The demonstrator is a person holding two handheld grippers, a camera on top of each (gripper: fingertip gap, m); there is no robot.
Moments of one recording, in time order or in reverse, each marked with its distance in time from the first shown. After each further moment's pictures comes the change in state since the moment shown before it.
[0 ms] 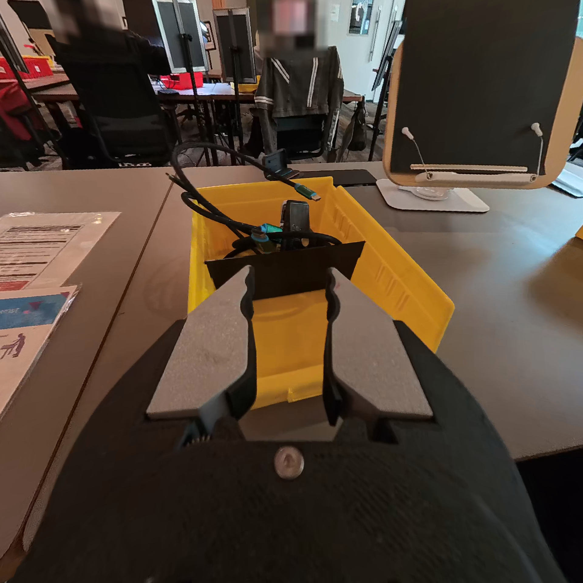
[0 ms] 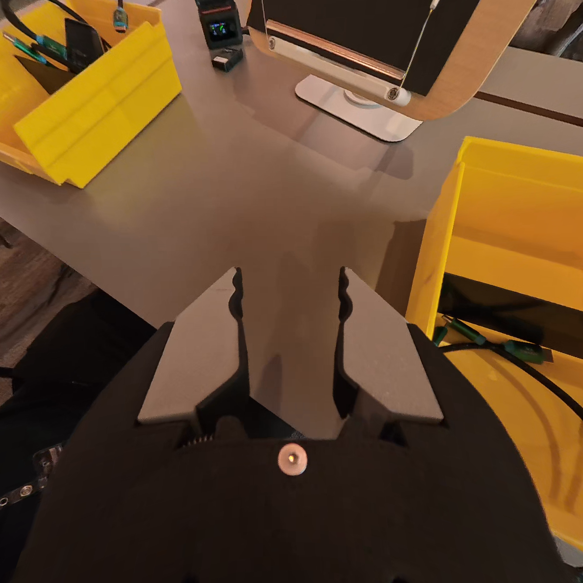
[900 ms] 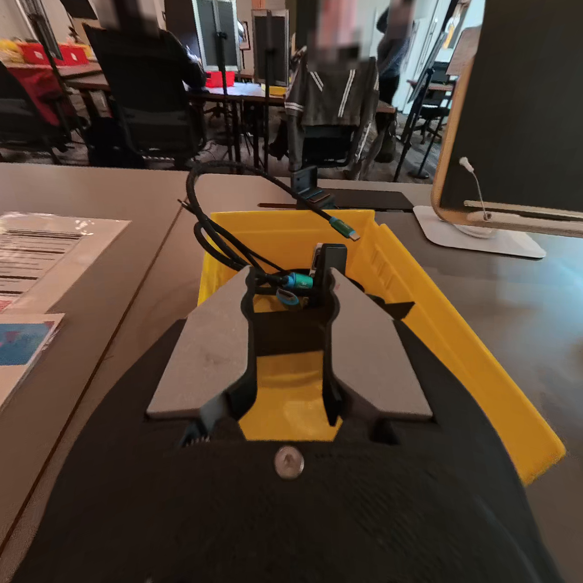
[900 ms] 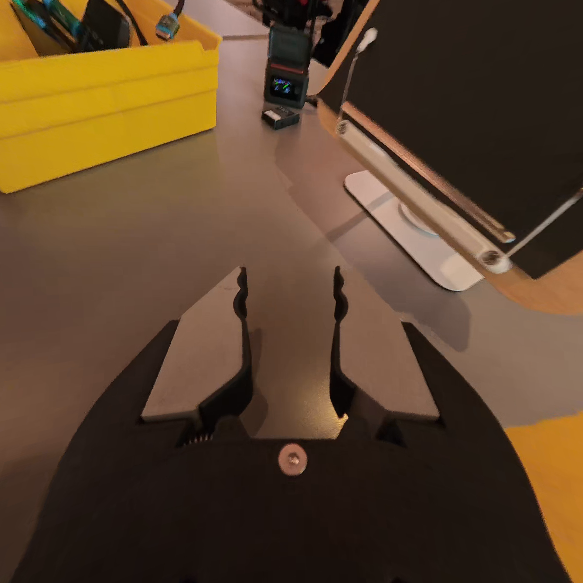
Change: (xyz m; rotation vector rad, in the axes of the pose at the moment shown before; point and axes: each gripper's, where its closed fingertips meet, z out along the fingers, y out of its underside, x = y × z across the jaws) left arm -0.031 -0.019 0.081 0.006 -0.082 -0.070; right arm -0.030 -0.063 0.167 0.171 -0.101 -0.336
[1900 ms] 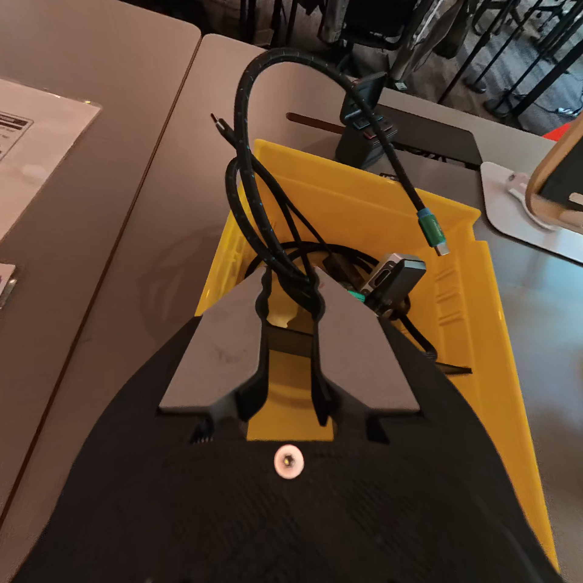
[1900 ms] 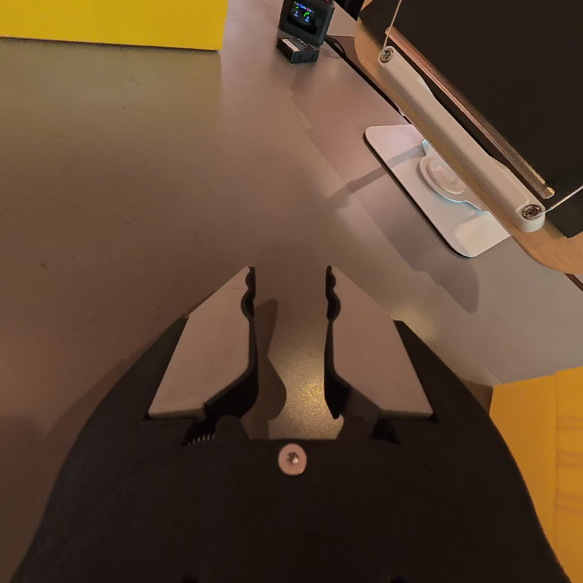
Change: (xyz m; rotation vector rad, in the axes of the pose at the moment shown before) left arm -0.040 0.029 0.072 -0.360 -0.058 -0.186; right arm -0.027 0.053 -0.007 -0.090 0.041 -0.127
